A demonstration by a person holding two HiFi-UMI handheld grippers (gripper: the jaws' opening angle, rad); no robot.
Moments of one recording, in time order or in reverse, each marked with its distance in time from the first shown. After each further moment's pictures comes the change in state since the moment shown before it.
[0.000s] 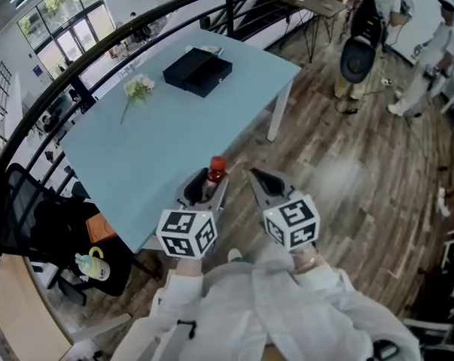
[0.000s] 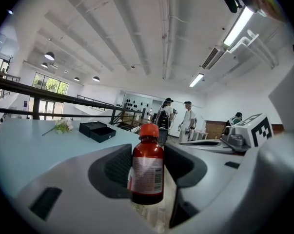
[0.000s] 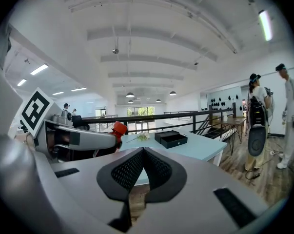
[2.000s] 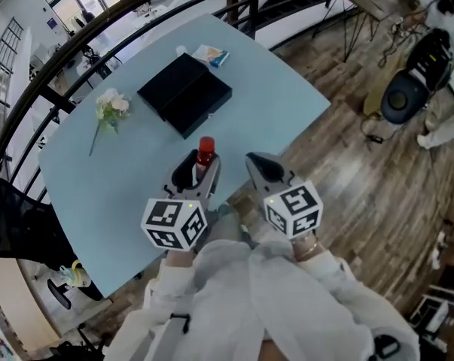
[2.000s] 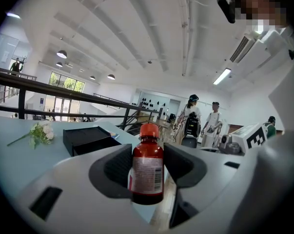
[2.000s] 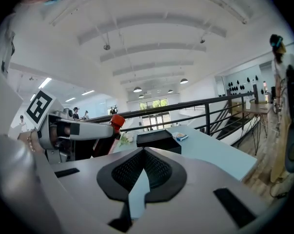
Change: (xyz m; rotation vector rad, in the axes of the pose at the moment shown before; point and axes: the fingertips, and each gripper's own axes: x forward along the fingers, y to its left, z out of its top) left arm 0.348 0.145 0.112 -0.087 0.002 0.180; right arm 0.289 -0.283 0.053 0.036 0.075 0.232
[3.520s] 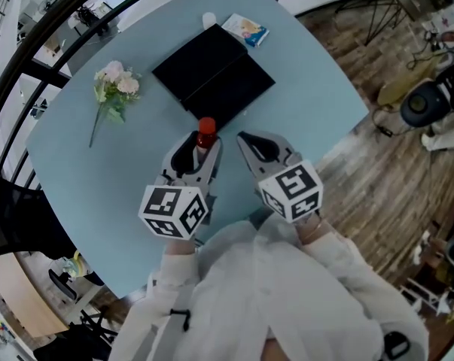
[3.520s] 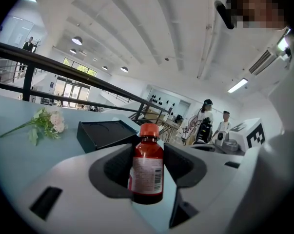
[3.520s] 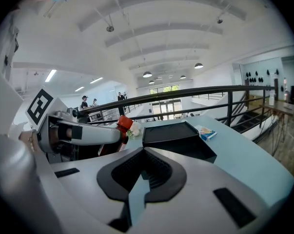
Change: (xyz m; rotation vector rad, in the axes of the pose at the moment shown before) left arm 0.055 0.159 -0.007 -0.164 0.050 0.042; right arm 0.183 0.026 0.004 -0.047 0.178 0.141
